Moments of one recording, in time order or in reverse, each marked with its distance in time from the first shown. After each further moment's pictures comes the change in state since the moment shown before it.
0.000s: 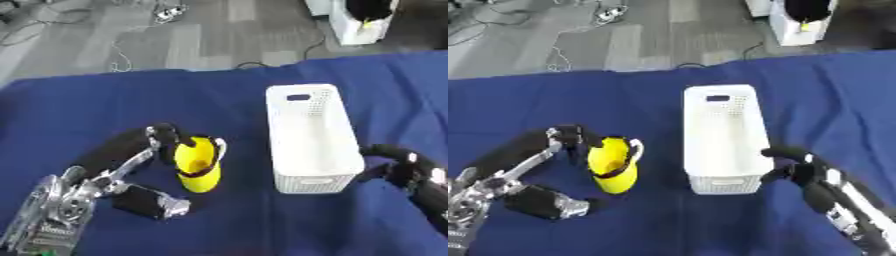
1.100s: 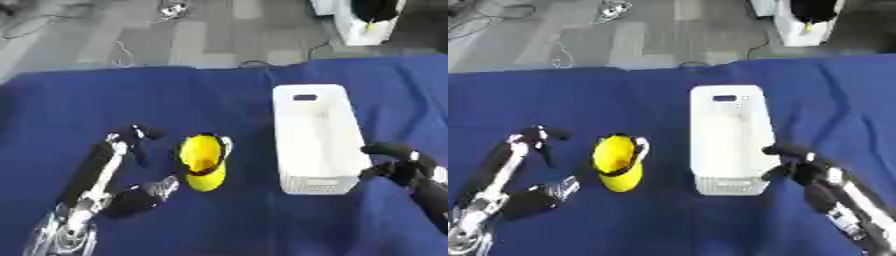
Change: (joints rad) left arm 0.160 -0.178 0.102 -0.020 0.029 0.088 0.395; right arm -0.004 0.000 -0.001 0.000 0.000 -0.012 -0.010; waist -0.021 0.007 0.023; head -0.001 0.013
